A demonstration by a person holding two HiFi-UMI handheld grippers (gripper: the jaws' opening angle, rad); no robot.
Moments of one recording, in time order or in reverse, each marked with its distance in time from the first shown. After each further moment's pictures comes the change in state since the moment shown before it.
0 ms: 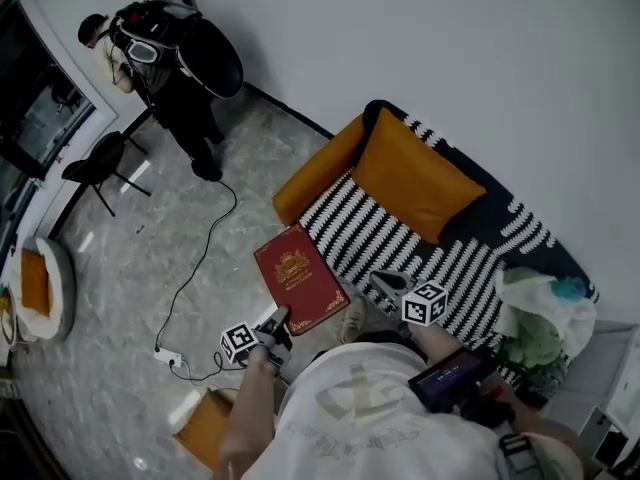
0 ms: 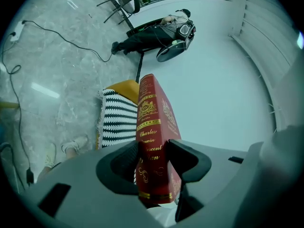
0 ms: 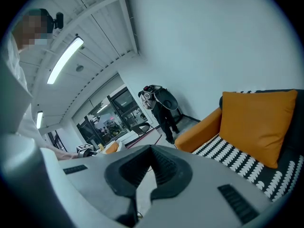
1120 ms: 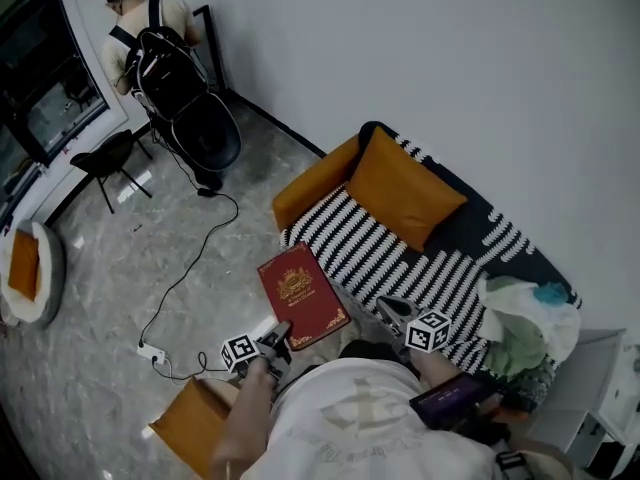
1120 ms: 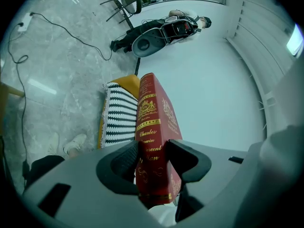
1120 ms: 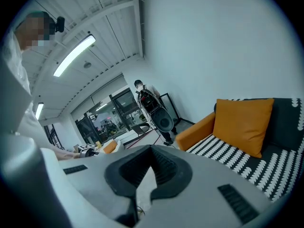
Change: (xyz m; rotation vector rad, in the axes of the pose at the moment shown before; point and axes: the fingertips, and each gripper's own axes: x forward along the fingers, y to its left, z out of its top) left arm -0.075 0.028 -0.091 0.009 0.016 -0.065; right arm -0.105 0.079 -0.062 -0.064 -0.046 -0.055
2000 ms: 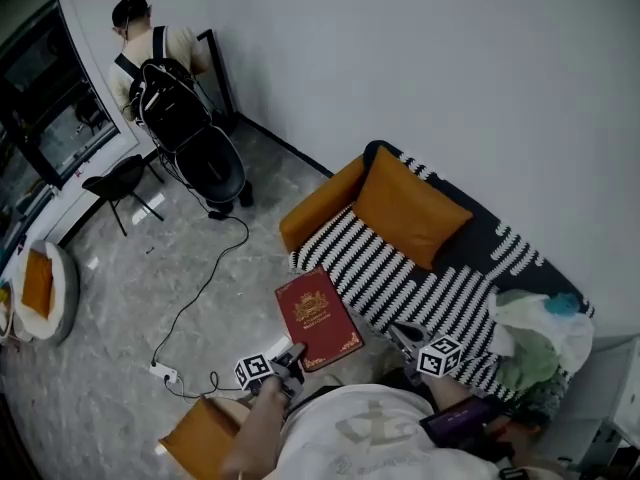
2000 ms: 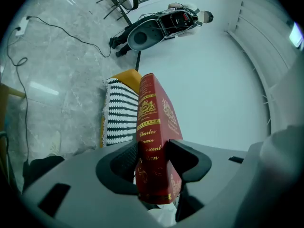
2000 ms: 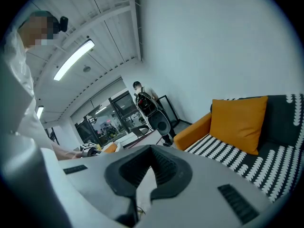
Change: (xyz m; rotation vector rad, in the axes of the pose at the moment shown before) left arm 0.023 -0.006 -0.023 0.026 0.043 0.041; right arm -0.029 -0.019 -0.010 0.021 -0.032 -0.003
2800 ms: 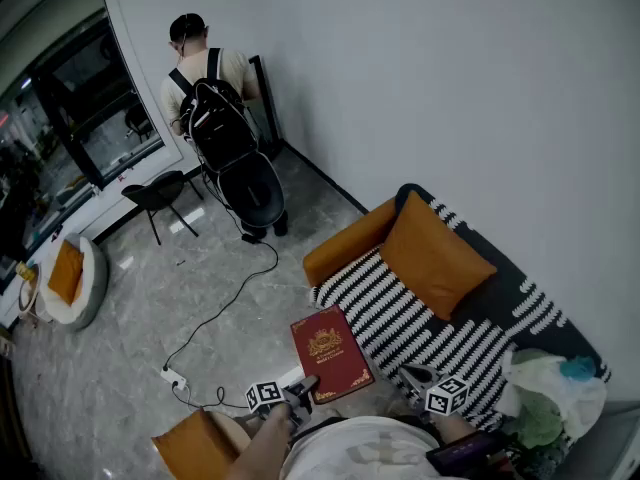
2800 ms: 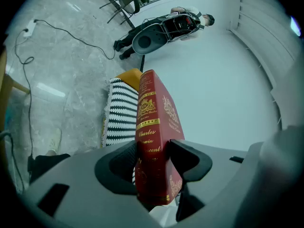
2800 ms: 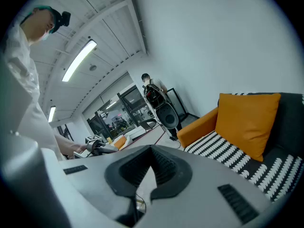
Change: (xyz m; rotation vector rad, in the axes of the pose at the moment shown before) left arm 0.051 -0.009 -0.038 -0.027 -0.023 0.078; right arm -0.025 -0.058 0.001 -0.010 0.105 0.102
